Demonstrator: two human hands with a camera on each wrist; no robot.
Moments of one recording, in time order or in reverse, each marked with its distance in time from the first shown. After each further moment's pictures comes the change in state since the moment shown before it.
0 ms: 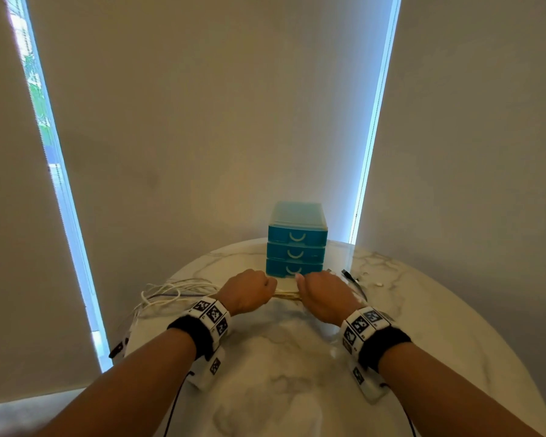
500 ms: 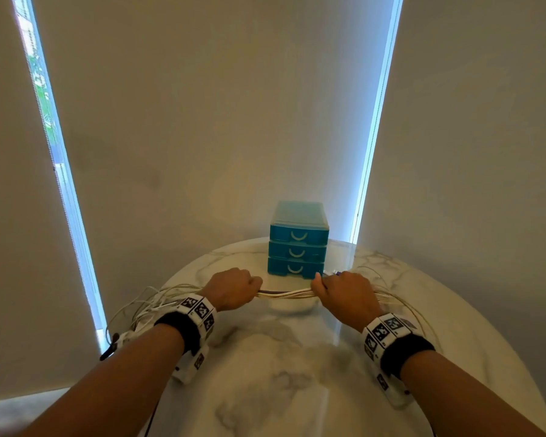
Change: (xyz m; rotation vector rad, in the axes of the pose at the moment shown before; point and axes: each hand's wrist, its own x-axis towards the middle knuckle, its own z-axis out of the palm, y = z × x) left_hand -0.014 -0.031 -0.013 0.081 -0.034 -0.084; right_hand -0.020 0.034 -0.001 -0.213 0.078 0.073
